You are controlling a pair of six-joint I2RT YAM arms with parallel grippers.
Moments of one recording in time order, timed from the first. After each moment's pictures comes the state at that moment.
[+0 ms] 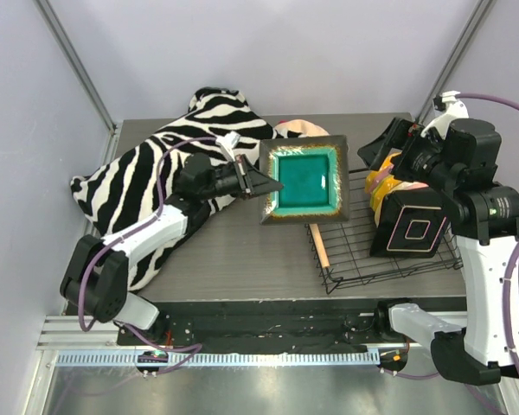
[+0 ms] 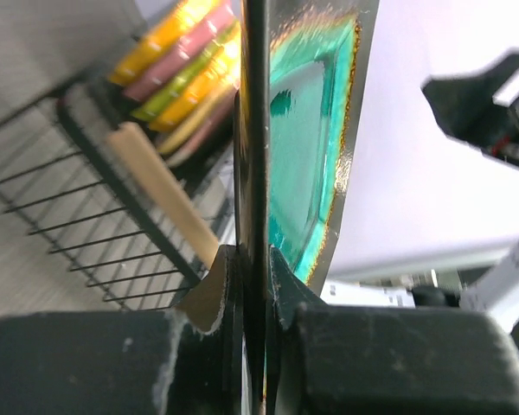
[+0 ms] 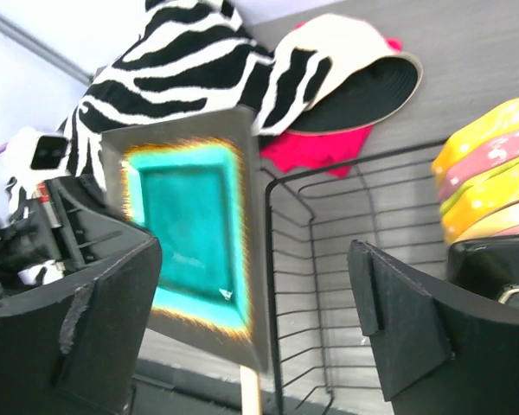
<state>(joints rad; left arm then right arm) -0.53 1.47 0.93 0.52 0.71 -1.12 0.12 1.08 1.69 -1.00 -0.17 0.41</state>
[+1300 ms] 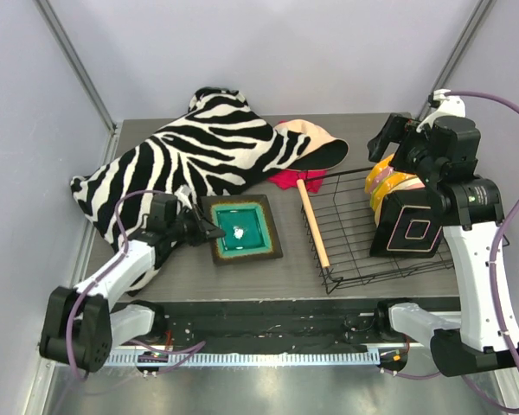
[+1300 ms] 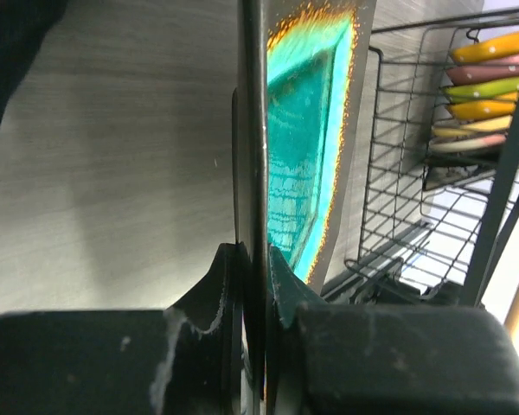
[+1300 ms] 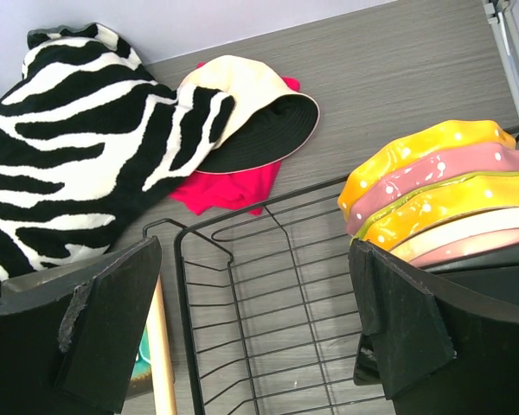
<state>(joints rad) -0.24 1.10 0.54 -0.16 0.49 -0.79 0.12 1.09 1.56 -0.83 0.06 0.31</state>
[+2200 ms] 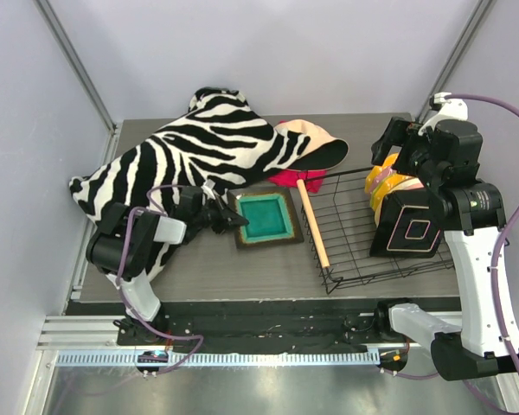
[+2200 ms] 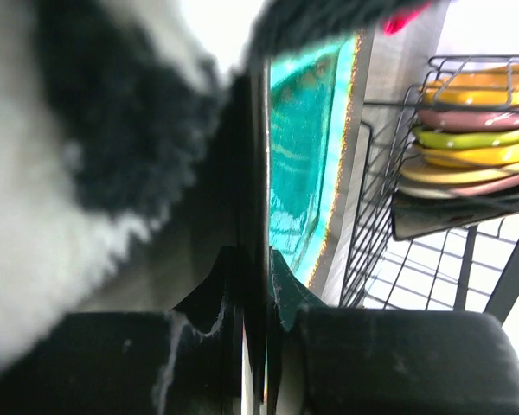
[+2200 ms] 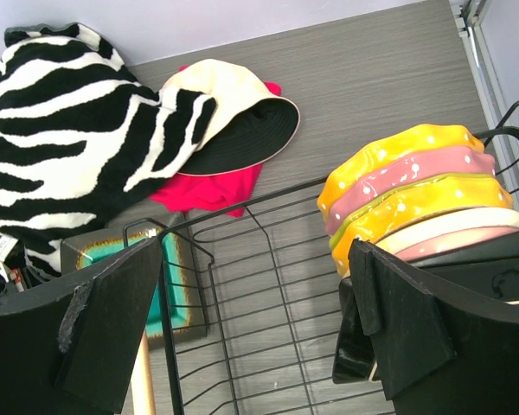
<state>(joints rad) -0.32 1.75 0.63 0.50 0.58 -0.98 0.12 1.06 1.54 -0.83 0.10 0.26</state>
